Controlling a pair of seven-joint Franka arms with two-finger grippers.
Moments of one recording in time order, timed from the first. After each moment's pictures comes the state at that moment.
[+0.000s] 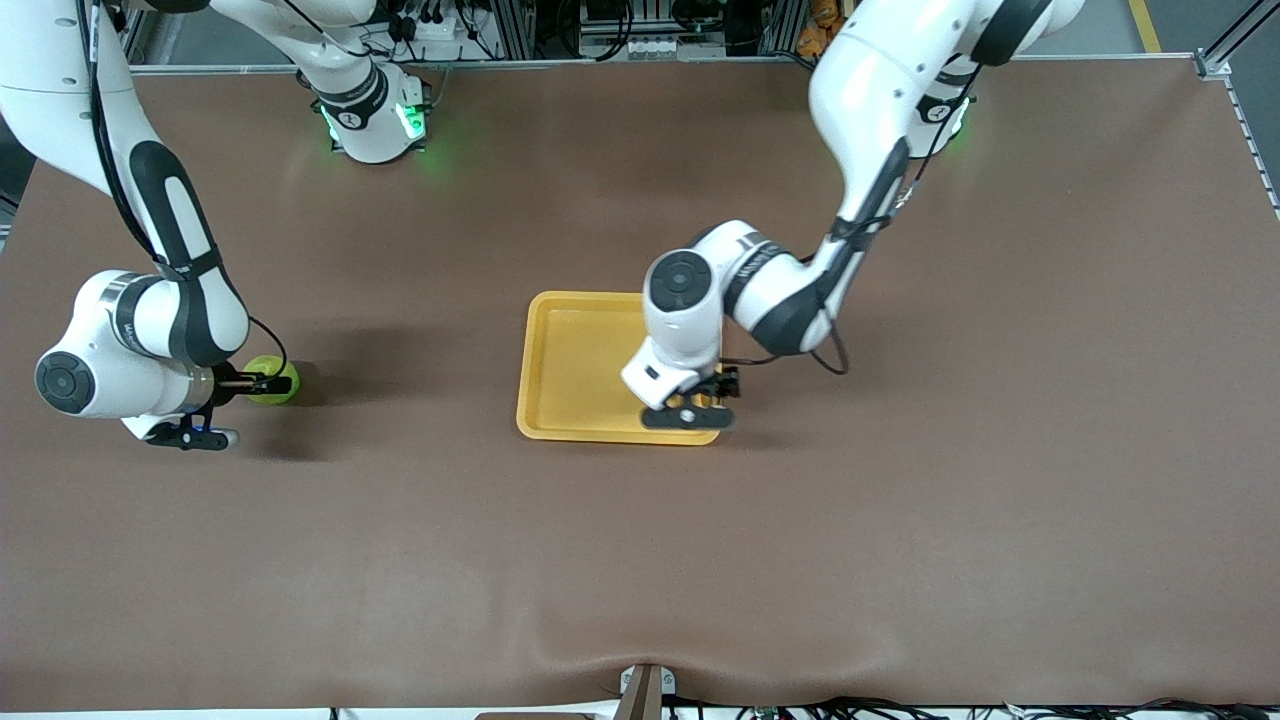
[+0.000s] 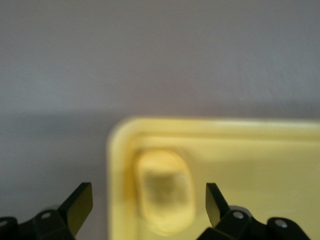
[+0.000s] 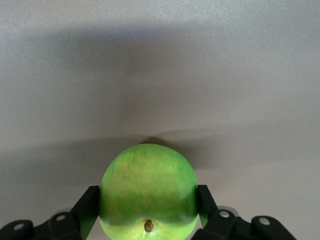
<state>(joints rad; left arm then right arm) -0.62 0.73 -0.06 -1.39 0.21 2.17 -0.79 -0.08 0.52 -0.10 -1.90 0.02 2.11 -0.11</state>
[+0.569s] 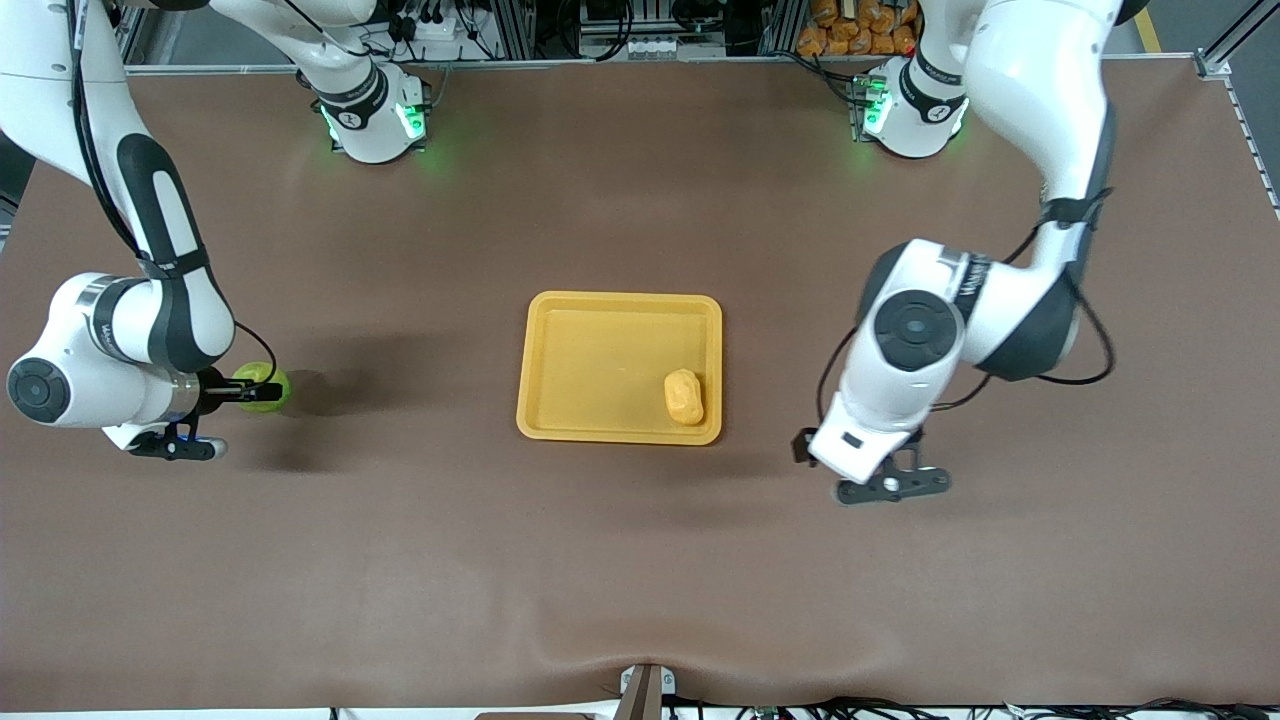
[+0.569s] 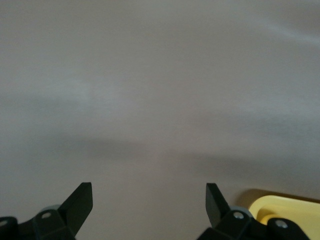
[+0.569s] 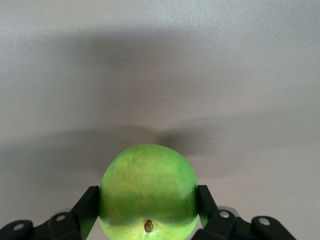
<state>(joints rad) -0.34 0.58 -0.06 -1.39 0.21 2.04 -0.58 -0.07 0.51 -0.09 -1.80 0.02 2.00 -0.08</state>
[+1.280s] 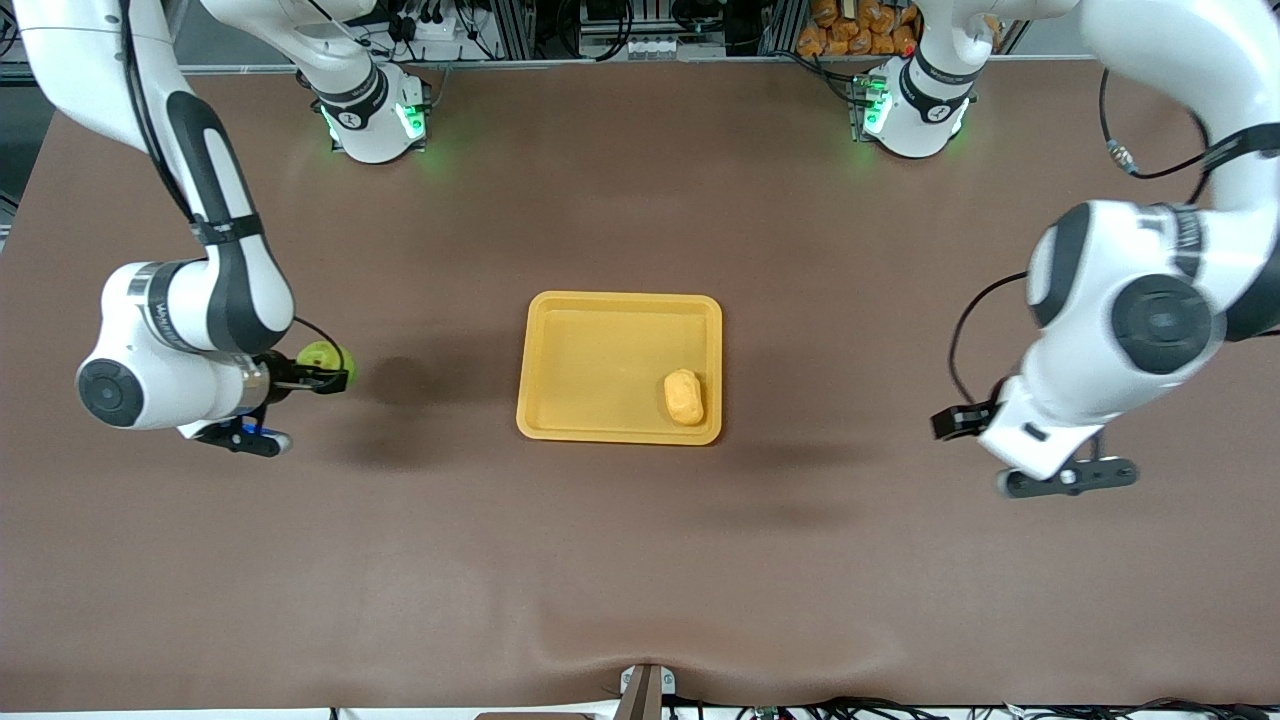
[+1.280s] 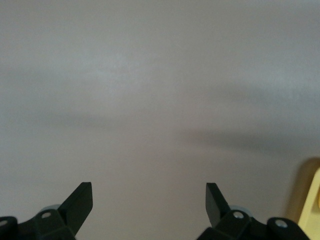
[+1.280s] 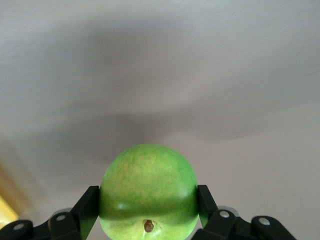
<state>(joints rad) -0.14 0.43 -0.06 -1.41 0.14 1.80 -0.31 0.12 0.44 -0.08 -1.77 0.15 1.82 0.21</state>
